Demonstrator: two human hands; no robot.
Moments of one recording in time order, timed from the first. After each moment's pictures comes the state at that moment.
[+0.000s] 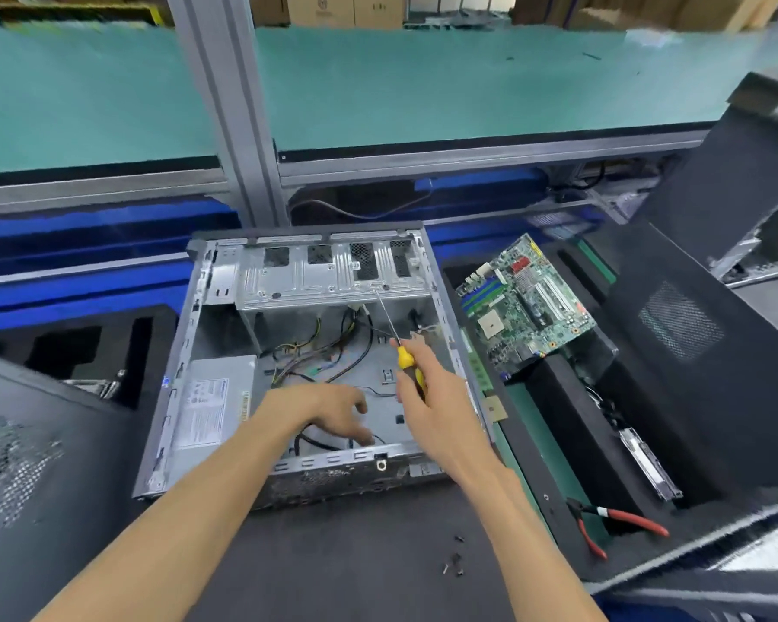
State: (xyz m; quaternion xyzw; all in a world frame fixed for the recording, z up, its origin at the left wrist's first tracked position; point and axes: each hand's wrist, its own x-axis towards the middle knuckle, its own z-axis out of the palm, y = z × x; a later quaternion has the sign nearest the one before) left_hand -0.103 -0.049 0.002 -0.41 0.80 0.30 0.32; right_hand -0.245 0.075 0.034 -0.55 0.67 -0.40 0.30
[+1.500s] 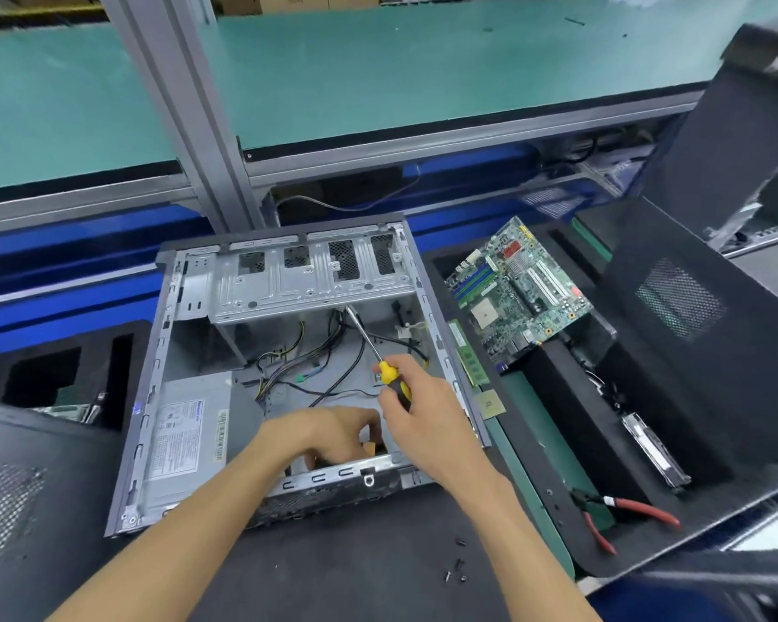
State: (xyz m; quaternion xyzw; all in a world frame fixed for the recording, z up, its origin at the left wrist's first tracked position) left_hand -0.117 -0.030 -0.006 -0.37 0.79 0.39 0.30; right_hand -0.250 0.073 0.024 -0.55 0.67 -0.38 0.32
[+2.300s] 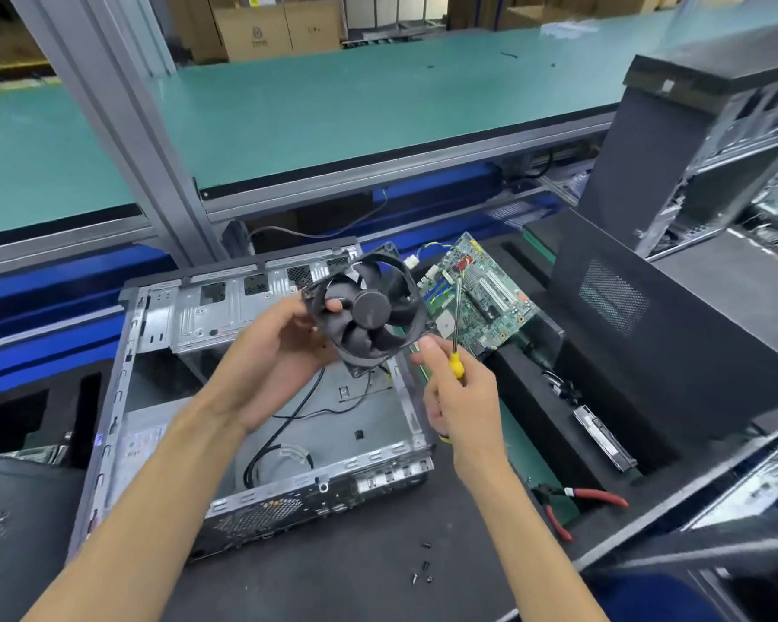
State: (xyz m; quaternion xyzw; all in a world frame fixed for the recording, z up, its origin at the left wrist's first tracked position) left_hand -0.135 -0.015 0.123 -0.24 0.46 0.80 -0.31; right_hand -0.297 0.109 0.075 -0.25 0.58 -0.68 0.38
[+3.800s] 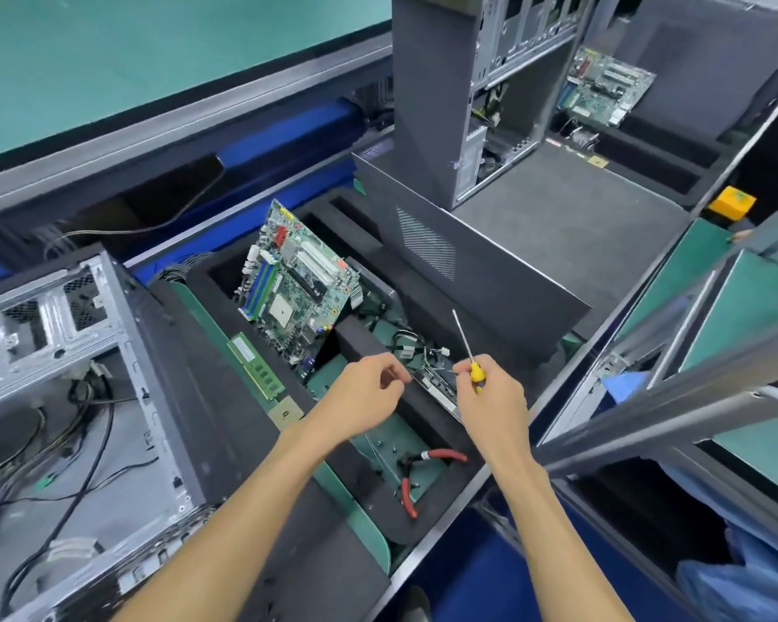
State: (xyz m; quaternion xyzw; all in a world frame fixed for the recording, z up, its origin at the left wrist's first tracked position) left_hand -0.410 0.084 -0.002 -0.30 0.85 0.42 0.06; right_hand -0.519 0.236 -0.039 -0.19 0.89 -0.39 0.13
